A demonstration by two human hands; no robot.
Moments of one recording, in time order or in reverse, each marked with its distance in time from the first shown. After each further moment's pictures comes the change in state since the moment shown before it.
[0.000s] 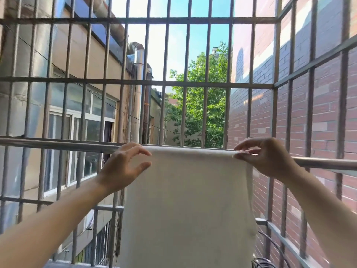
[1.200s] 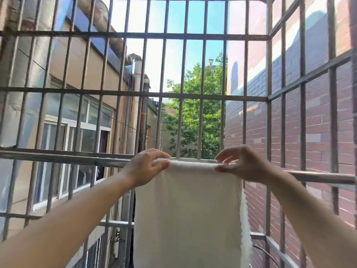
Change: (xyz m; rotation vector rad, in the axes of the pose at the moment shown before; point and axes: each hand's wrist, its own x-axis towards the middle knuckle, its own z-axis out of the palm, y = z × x) left_hand 0.059 0.018 0.030 -0.050 -0.221 -0.090; right_hand 0.033 -0.012 0.012 0.045 -0.236 -0.047
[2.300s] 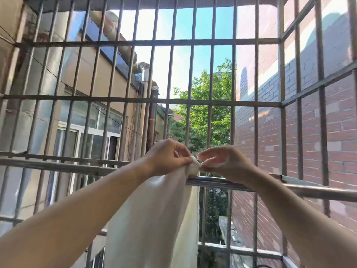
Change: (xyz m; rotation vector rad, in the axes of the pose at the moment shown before) left_hand 0.046 0.048 -0.011 -0.027 -0.019 0.050; right_hand 0.049 -0.012 0.032 0.388 -0.062 -0.017
